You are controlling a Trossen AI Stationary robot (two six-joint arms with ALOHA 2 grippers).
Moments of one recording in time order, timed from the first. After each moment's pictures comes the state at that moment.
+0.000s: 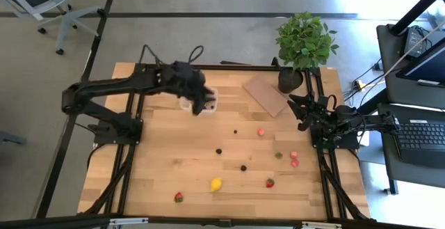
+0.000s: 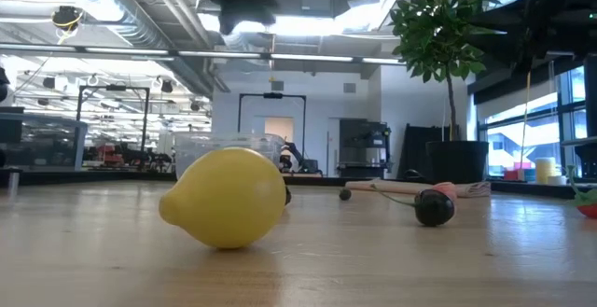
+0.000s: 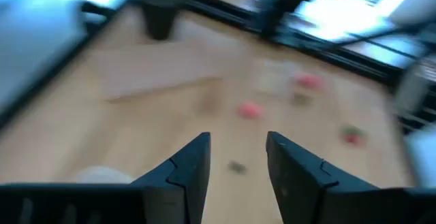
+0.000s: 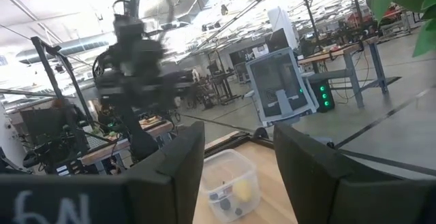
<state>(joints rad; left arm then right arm) 0.26 1.29 1.14 -0.41 0.16 -0.20 0.09 0.00 0.03 0.29 0.54 0.21</state>
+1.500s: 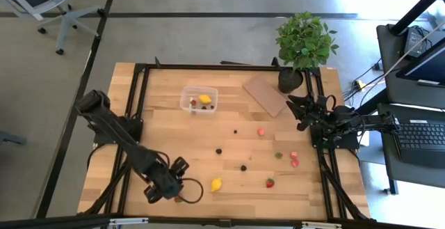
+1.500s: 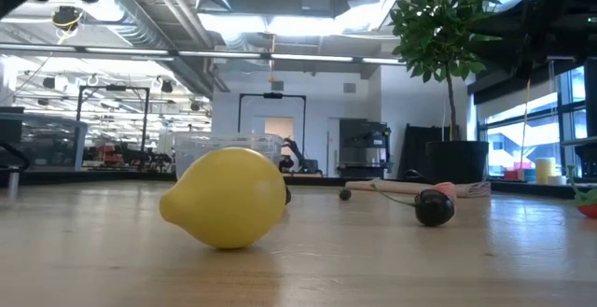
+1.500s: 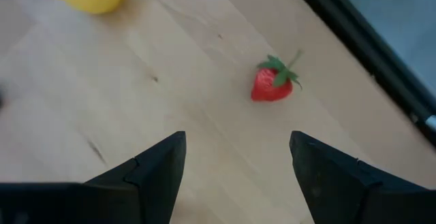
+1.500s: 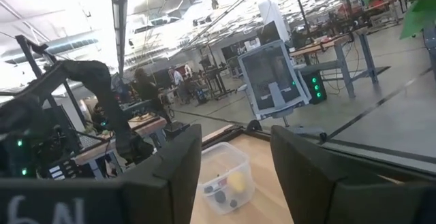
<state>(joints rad) -0.73 1.59 1.14 -0.80 -0.05 0.01 0.09 0.00 0.03 0.24 0.56 0.26</state>
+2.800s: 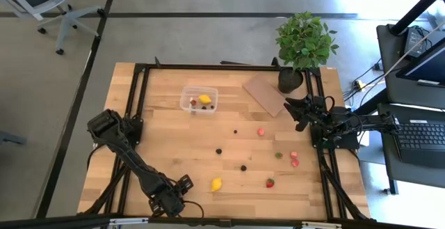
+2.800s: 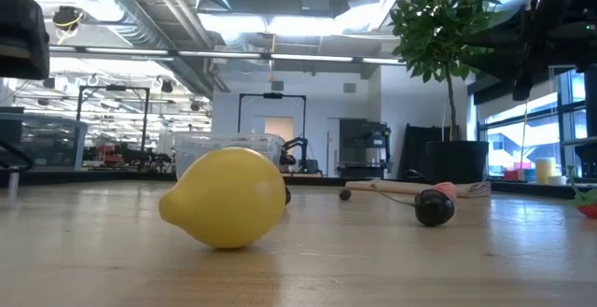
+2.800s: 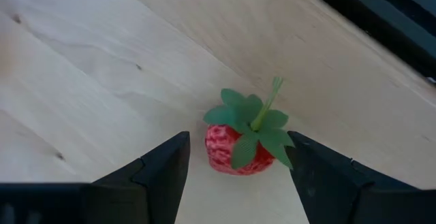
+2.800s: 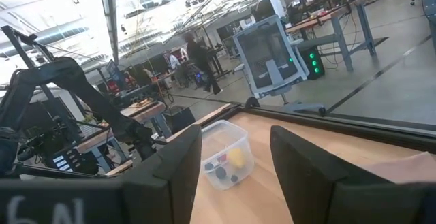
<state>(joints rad) -0.83 1.87 1.14 -0.58 -0.09 0.11 0.09 0.00 0.03 0.14 0.56 0.37</state>
